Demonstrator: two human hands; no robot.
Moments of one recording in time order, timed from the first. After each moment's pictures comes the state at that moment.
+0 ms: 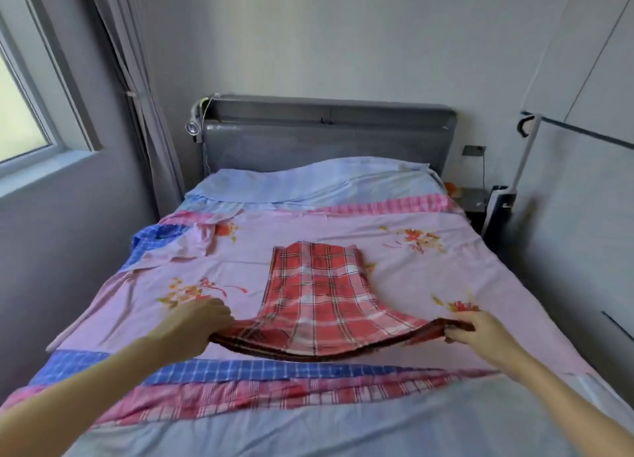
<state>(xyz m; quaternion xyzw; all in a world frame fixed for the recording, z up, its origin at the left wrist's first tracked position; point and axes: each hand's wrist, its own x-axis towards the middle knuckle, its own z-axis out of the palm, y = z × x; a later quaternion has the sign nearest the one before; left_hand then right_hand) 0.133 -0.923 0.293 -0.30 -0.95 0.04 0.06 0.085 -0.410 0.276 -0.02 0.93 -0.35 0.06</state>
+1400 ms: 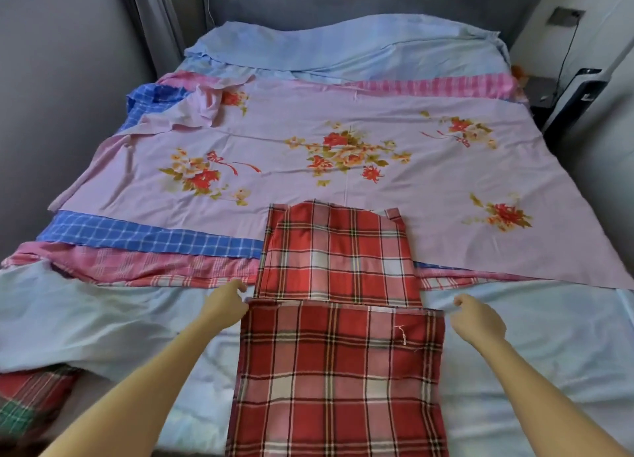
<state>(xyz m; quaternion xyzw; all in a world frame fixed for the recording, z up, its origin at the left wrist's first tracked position) 0.182 -0.872 0.066 0.22 -0.91 -0.28 -0.21 0.121 -0.458 0.078 0.15 0.96 -0.10 0.20</state>
